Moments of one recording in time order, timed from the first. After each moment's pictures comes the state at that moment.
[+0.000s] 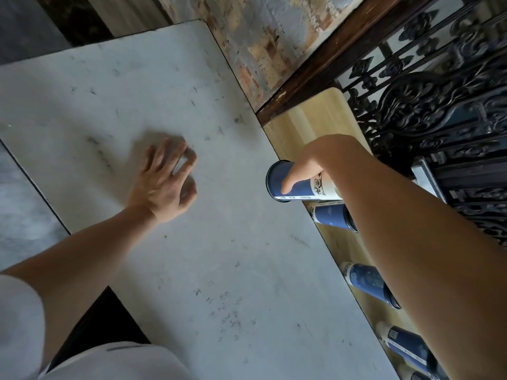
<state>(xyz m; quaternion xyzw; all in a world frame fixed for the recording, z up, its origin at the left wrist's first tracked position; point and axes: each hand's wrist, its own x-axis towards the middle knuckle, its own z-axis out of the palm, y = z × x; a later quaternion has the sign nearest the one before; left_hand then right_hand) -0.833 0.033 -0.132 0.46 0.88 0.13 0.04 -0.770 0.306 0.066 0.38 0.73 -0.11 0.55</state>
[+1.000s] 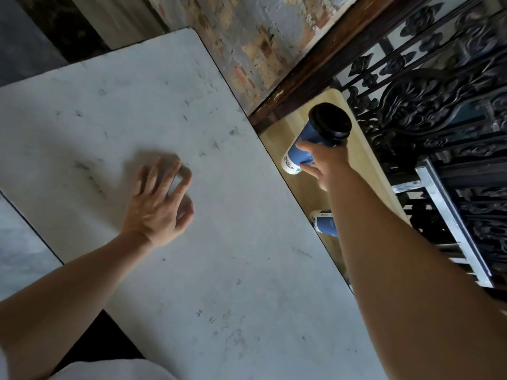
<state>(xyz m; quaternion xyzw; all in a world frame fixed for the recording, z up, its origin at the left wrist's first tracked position) -0.833 0.035 -0.129 0.46 0.88 0.13 0.03 -0.754 0.357 0.011 0.66 0.53 -0.52 -0.09</state>
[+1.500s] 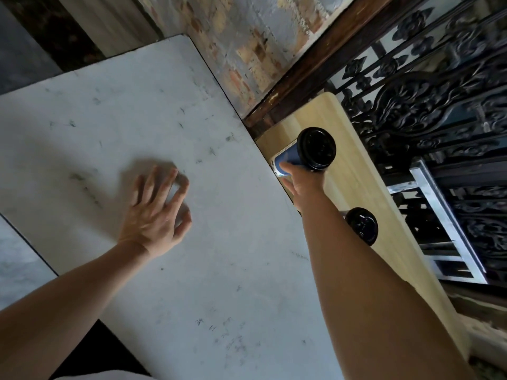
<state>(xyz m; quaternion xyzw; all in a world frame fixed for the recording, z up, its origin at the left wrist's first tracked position) -0.833 0.033 -0.136 0.46 0.88 0.15 0.02 -0.740 0.325 -0.035 0.67 0.47 -0.54 -0.18</state>
